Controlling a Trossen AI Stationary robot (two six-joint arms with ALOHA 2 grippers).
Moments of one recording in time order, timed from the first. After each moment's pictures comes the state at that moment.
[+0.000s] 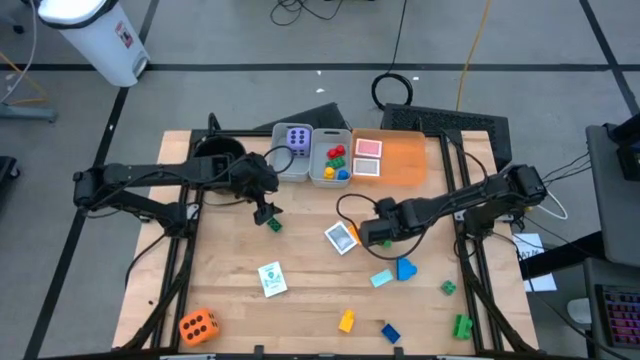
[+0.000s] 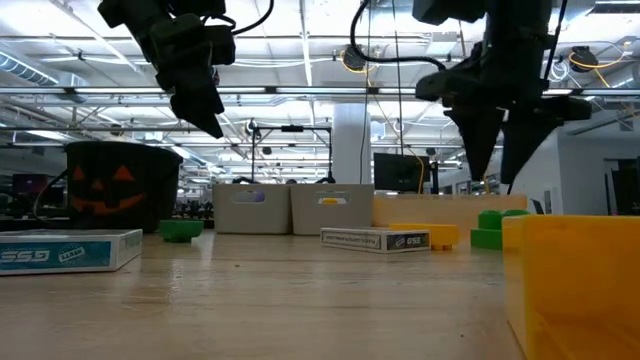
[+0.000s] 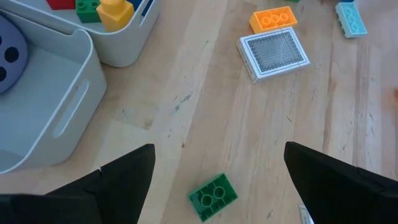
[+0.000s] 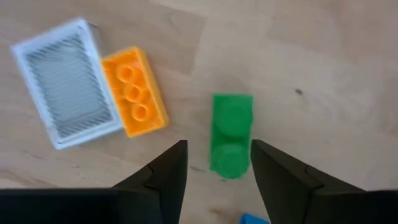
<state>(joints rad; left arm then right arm) 0.22 1.20 0.89 -0.58 0.13 -0.14 0.20 1.57 1.08 -0.99 0.18 1.48</state>
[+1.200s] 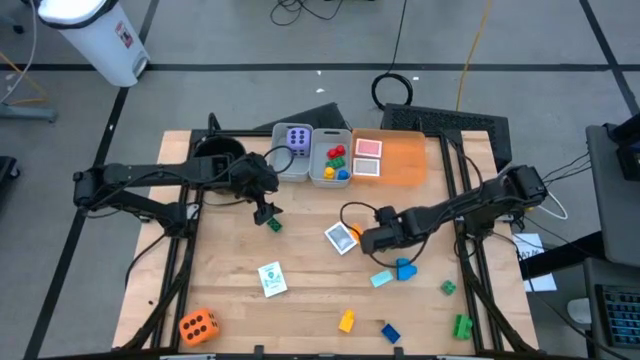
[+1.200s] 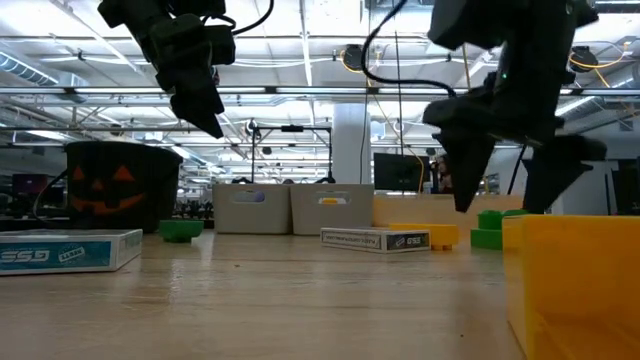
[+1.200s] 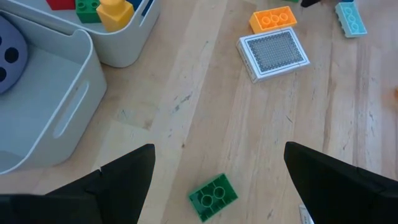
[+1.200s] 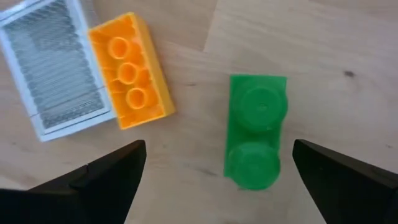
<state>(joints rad) 0.22 1.20 0.89 -0.58 0.13 -0.14 0.24 1.57 0.90 -0.70 0.18 1.52</state>
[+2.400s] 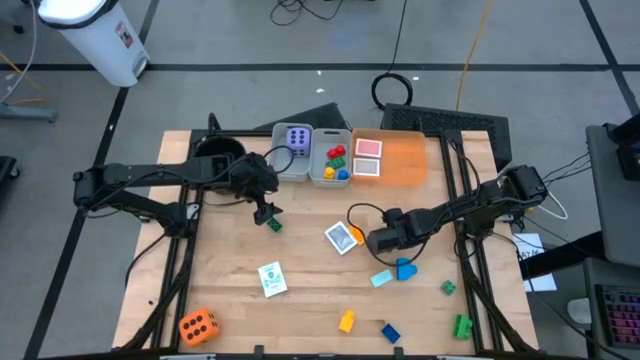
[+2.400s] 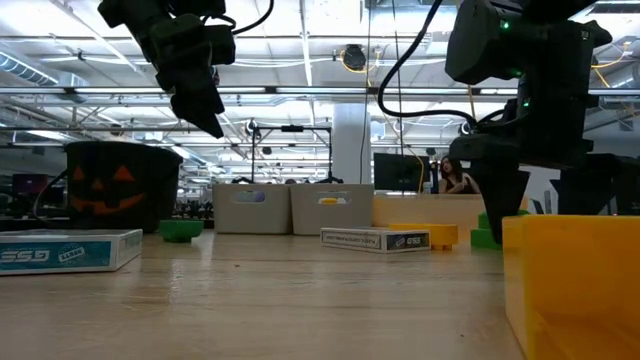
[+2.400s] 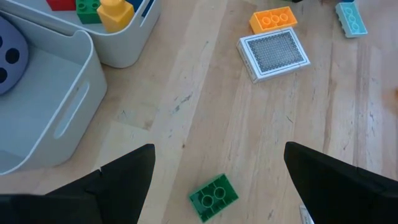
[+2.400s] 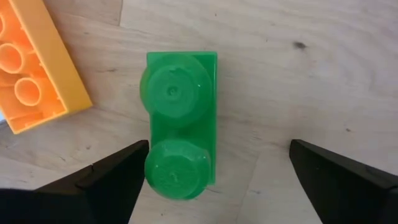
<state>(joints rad) 0.22 1.20 0.89 -0.58 0.13 -0.14 0.24 1.57 0.81 -0.72 0.13 1.56</state>
